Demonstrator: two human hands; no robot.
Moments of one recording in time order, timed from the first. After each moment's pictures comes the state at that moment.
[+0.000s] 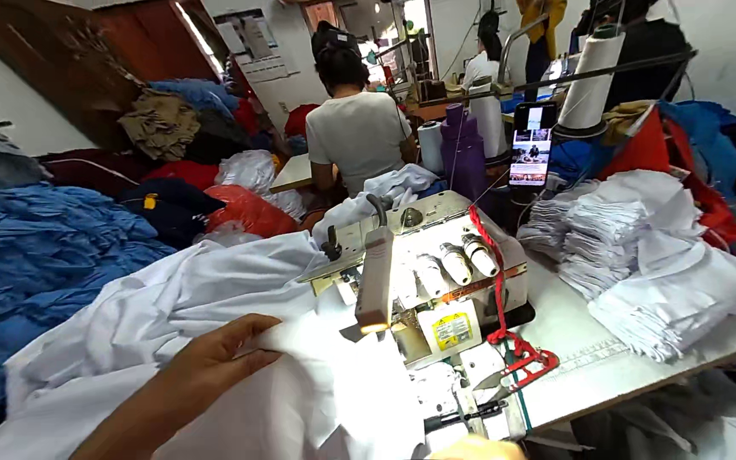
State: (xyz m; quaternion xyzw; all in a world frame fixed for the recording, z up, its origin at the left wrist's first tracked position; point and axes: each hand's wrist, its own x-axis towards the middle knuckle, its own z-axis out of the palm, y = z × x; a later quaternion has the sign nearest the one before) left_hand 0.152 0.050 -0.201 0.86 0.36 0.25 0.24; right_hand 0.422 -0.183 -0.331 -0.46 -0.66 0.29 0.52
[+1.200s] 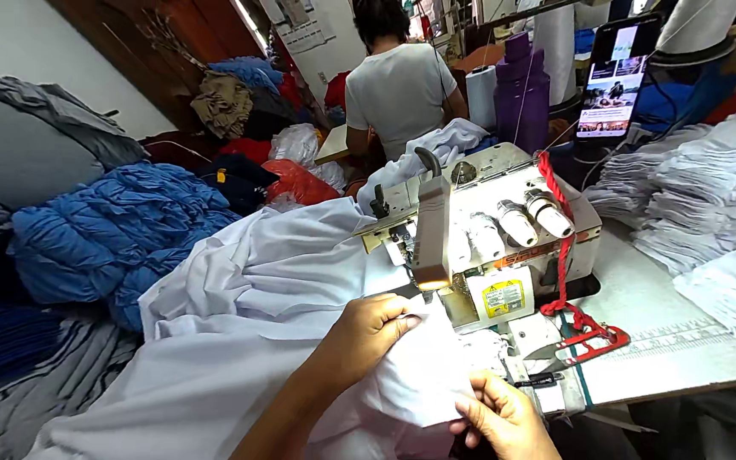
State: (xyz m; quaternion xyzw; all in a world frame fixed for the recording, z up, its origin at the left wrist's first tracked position) left_hand 0.231 0.009 -0.237 0.92 0.24 0.25 0.18; right_hand 0.378 -0.155 -0.328 -0.48 -0.35 0.51 0.62
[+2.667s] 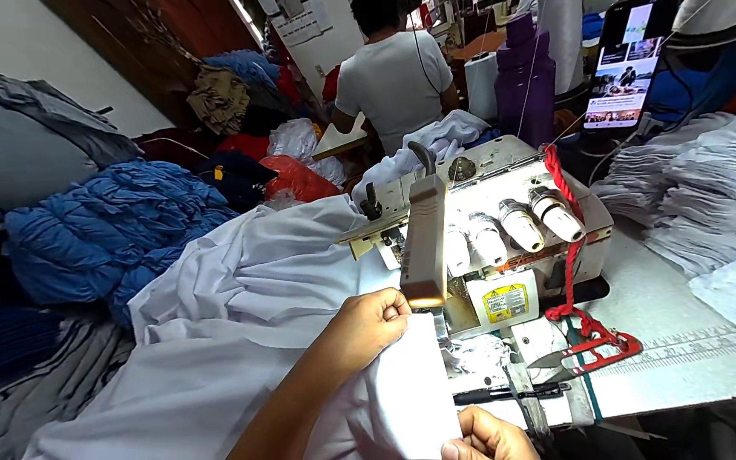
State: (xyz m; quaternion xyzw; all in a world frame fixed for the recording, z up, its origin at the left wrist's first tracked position) left_hand 0.247 0.014 -0.222 0.84 0.46 0.10 0.29; right_hand 0.375 -0.165 -0.328 -0.44 -0.41 0.55 0.58
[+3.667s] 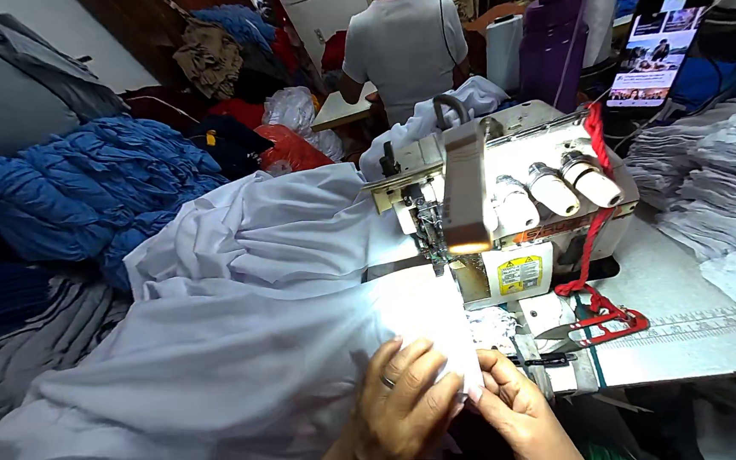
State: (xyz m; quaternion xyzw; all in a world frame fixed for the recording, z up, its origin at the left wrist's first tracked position) left_hand 0.208 -0.069 -0.316 0.92 0.17 0.35 -0.08; right_hand 0.373 -0.160 -0.322 -0.42 -0.36 0.55 0.63
